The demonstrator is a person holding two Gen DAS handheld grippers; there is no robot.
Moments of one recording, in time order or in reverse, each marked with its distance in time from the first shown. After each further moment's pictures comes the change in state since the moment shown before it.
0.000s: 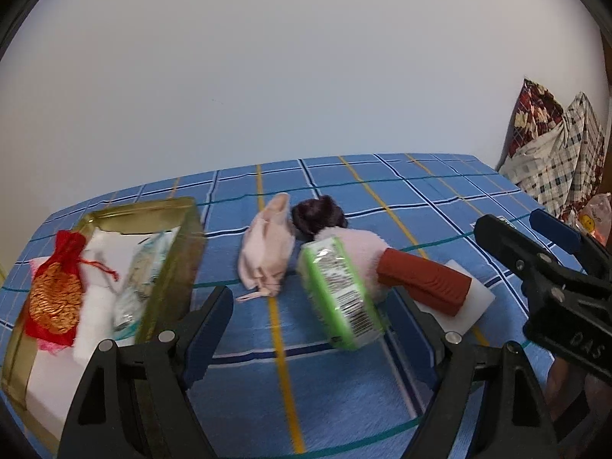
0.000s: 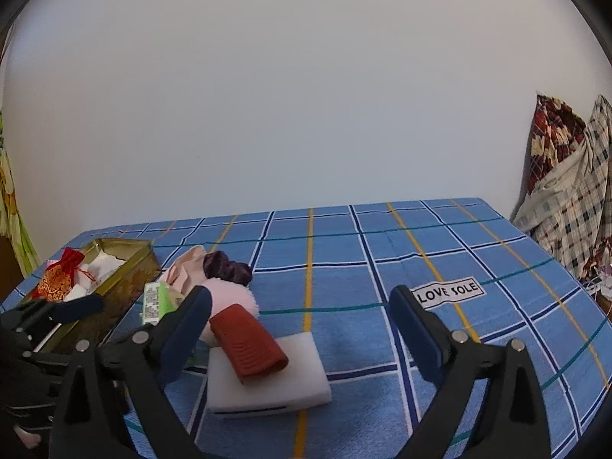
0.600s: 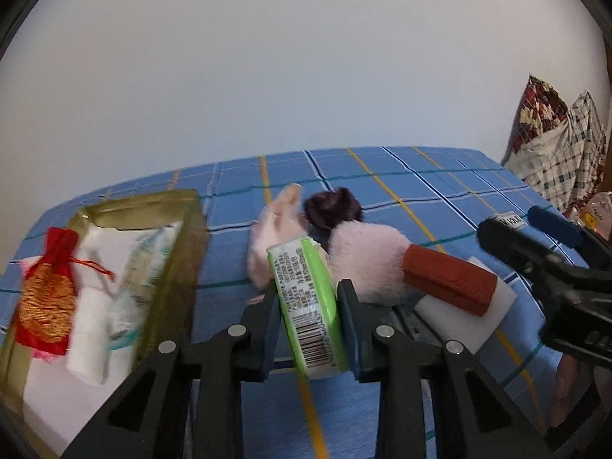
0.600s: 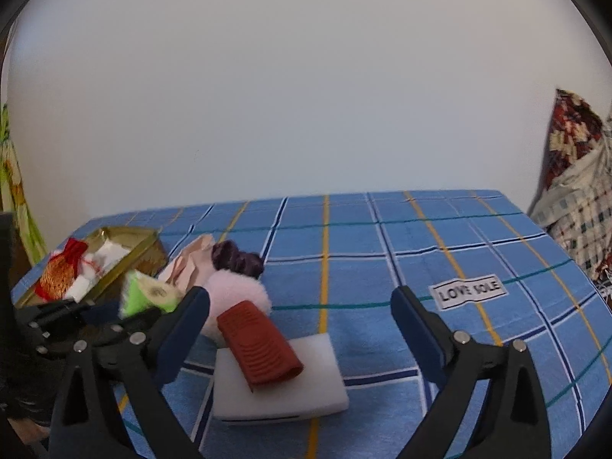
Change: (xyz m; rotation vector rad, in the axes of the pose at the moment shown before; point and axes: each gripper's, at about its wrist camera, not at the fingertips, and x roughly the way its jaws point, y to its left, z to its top) left arm 0.009 0.021 -0.003 -0.006 0.008 0.003; right arm 0.019 0.011 0.000 -0.036 0.081 0.057
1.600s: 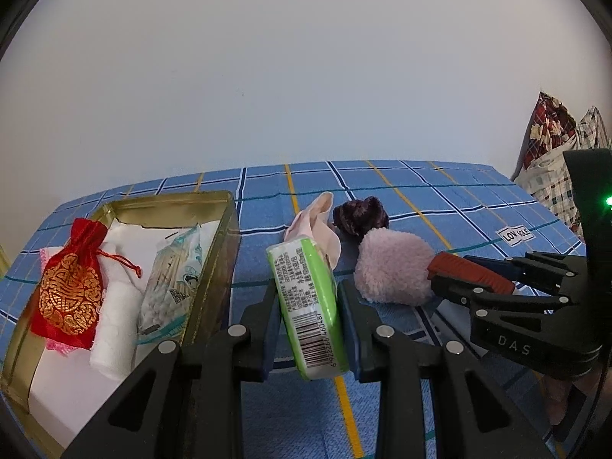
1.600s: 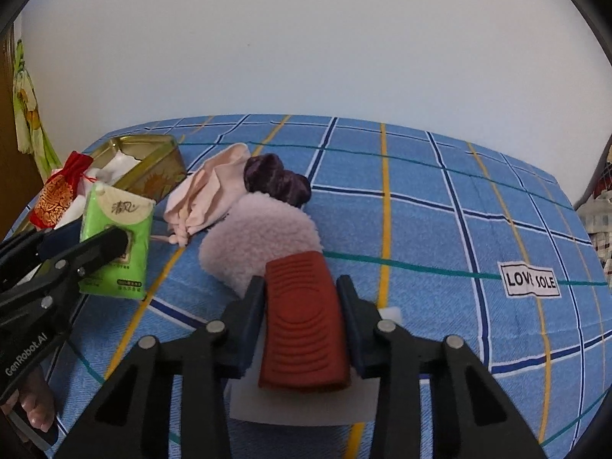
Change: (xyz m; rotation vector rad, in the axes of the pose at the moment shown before) left arm -0.008 0.021 -0.006 -0.035 -0.039 0.021; right arm 0.054 0.033 -0.010 -0.142 0.285 0.074
